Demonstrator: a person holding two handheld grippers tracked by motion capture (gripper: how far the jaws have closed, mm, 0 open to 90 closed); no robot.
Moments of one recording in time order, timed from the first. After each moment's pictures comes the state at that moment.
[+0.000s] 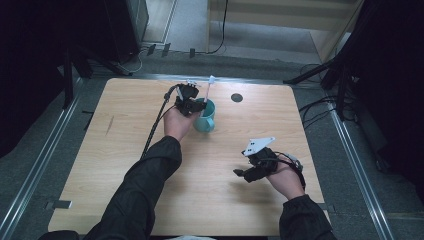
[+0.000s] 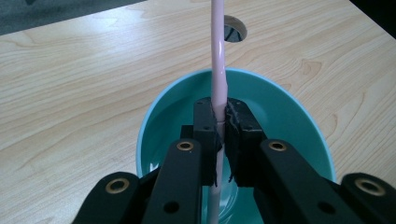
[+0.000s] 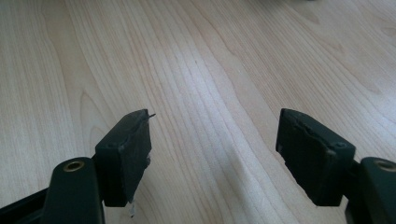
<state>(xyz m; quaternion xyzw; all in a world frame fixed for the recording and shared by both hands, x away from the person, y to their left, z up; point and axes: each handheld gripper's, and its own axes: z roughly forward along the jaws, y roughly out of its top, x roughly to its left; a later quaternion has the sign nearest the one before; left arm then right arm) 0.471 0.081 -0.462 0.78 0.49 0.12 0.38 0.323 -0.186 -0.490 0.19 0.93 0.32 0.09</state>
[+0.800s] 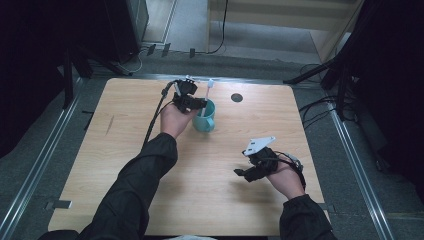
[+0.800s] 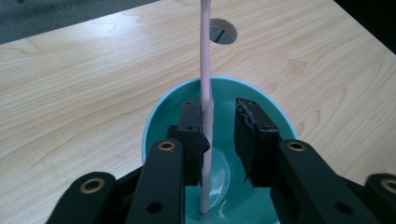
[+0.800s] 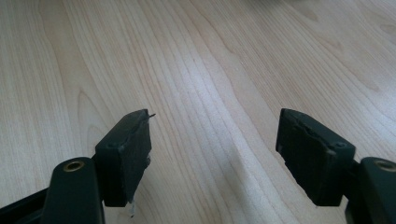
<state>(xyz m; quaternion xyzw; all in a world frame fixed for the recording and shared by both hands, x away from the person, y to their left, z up) 0.469 0.087 -0.443 0.78 0.48 0.11 0.37 0.324 -0.188 -0.491 0.19 0.93 0.32 0.09</state>
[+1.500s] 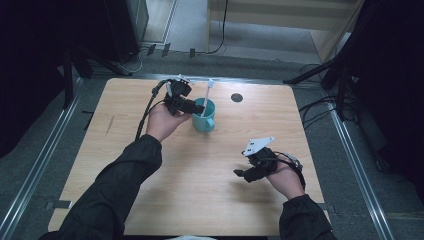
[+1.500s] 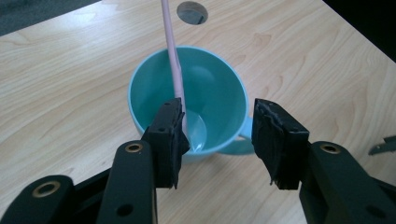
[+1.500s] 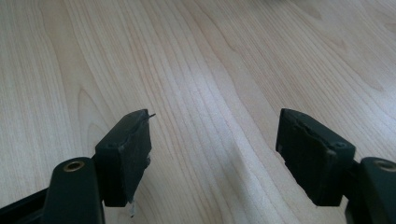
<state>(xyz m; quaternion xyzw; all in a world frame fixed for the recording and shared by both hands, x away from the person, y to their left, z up) 0.433 0.106 -0.411 0.82 0.44 0.08 0.36 0.324 -0.186 -0.492 0.19 0.93 0.31 0.09</state>
